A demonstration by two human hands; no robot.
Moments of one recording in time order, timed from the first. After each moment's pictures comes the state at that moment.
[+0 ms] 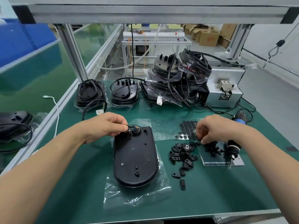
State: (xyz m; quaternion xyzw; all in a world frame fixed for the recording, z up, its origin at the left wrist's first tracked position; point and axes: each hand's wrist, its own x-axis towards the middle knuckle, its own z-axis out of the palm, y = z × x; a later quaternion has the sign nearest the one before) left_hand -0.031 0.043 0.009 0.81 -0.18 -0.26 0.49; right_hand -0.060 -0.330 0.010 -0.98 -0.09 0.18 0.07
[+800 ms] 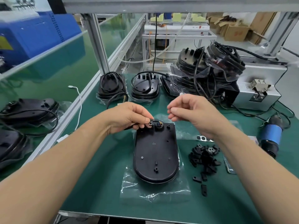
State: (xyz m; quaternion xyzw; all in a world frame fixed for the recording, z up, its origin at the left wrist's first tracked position) left_hand -0.027 0.035 0.012 0.75 -0.09 -0.26 0.60; right_hand -0.055 -0.201 0.026 -0.74 -0.14 0.08 0.66
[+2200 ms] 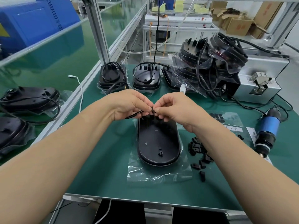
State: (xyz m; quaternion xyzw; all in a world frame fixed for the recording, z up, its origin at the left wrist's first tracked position) left_hand -0.033 0.029 0.029 0.76 -0.02 -0.28 0.59; right_hand -0.063 -0.152 0.023 -0.83 -0.08 0.11 0.54
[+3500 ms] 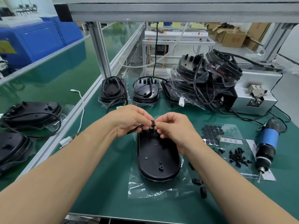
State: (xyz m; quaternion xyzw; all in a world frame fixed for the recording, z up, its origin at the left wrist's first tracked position) left_hand -0.038 0.025 0.027 0.75 0.03 -0.24 0.61; right_hand -0.073 -0.141 0.001 -0.72 0.04 0.06 0.69
